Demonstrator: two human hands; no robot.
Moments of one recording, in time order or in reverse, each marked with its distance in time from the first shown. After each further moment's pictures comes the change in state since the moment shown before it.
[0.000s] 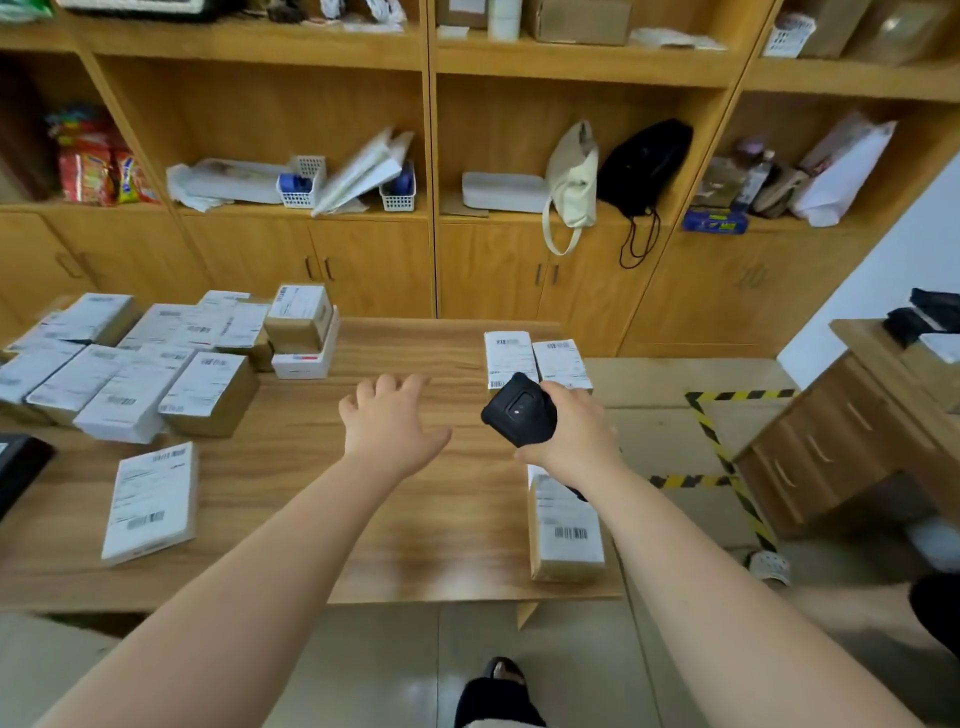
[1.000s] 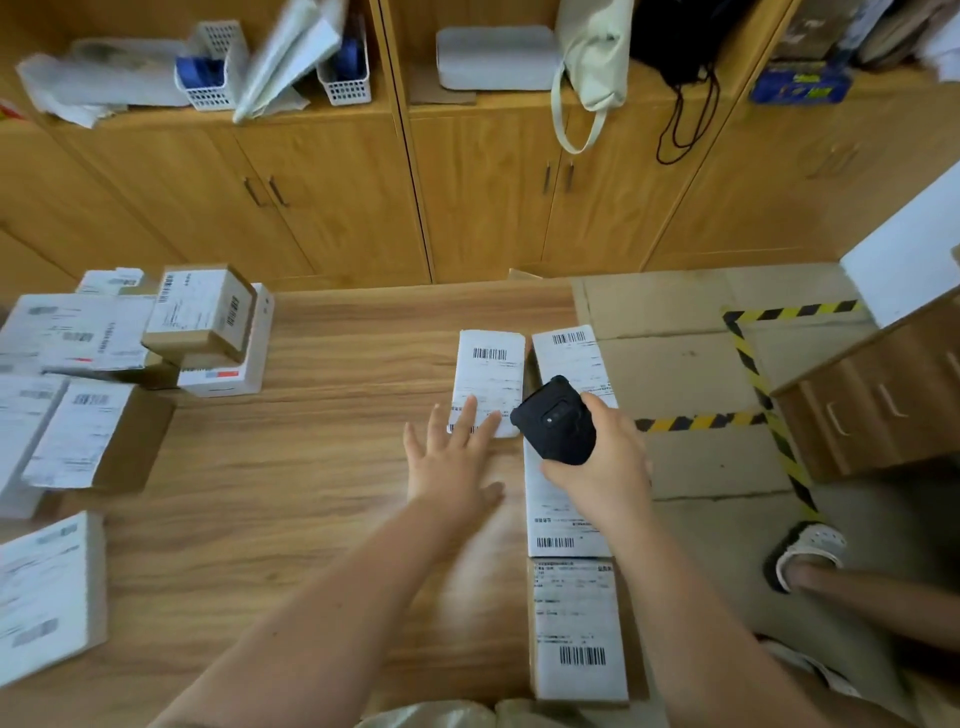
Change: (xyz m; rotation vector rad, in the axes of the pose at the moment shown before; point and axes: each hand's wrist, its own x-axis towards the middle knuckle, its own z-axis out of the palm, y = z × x) left_hand 0.155 0.074 0.171 0.193 -0.443 0.212; right_hand 0.160 0.090 0.043 0.200 0.002 0.295
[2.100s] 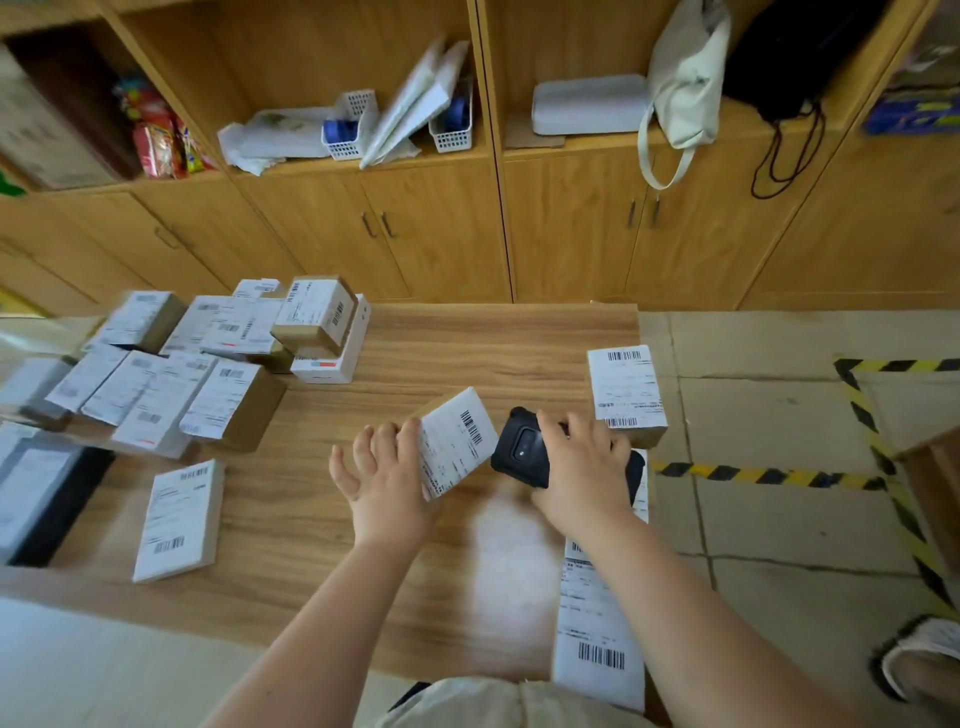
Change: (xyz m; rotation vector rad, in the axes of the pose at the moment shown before) left_hand -0.100 -0.053 -0.009 -0.040 0.460 -0.472; right_hand -0.025 -0.035 0.014 -0.510 -0.192 -0.455
